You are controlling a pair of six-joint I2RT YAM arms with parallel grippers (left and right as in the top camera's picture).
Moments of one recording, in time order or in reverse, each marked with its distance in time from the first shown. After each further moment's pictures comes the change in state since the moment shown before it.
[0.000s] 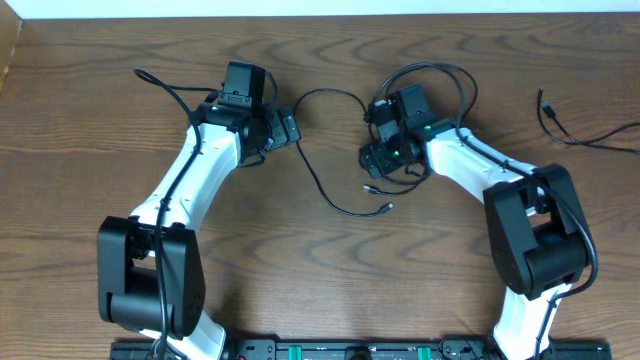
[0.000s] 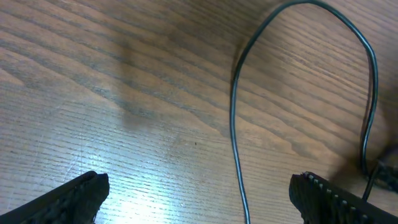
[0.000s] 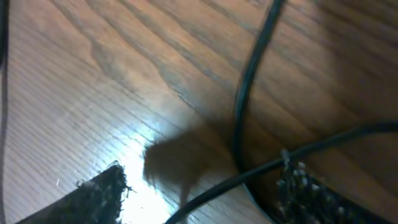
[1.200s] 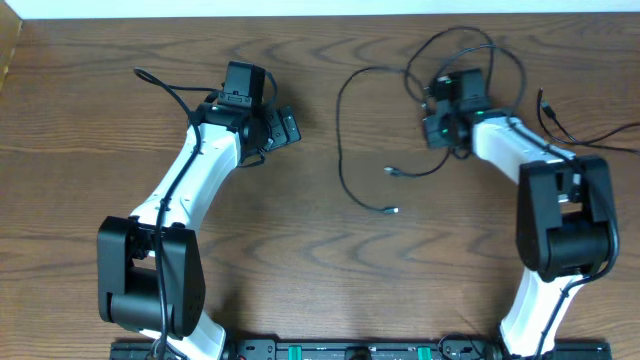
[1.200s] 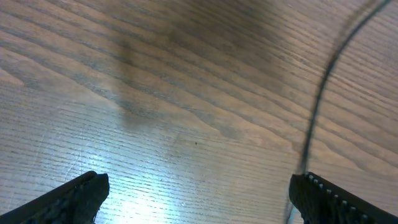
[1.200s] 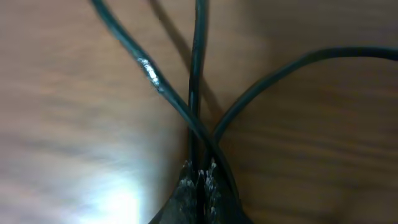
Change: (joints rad) left arm 0.000 0.000 0.000 -0.002 0.000 0.003; right arm -0.264 0.039 0.005 0.129 0.201 0.009
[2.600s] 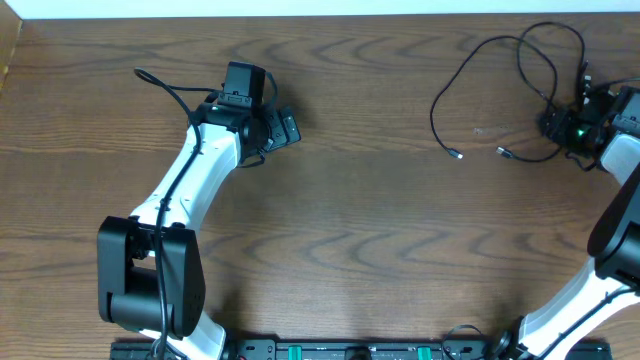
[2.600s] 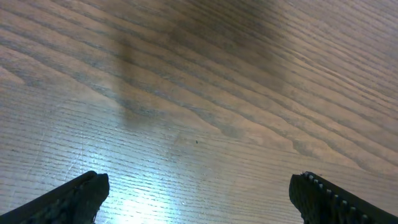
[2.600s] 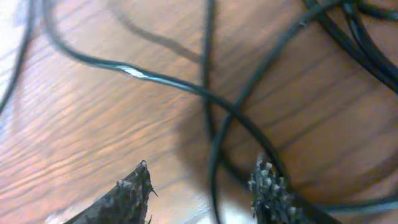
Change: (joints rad) left arm 0.000 0.000 0.000 -0.003 0.000 0.000; right arm -0.582 -0.013 0.000 0.072 -0.365 0.182
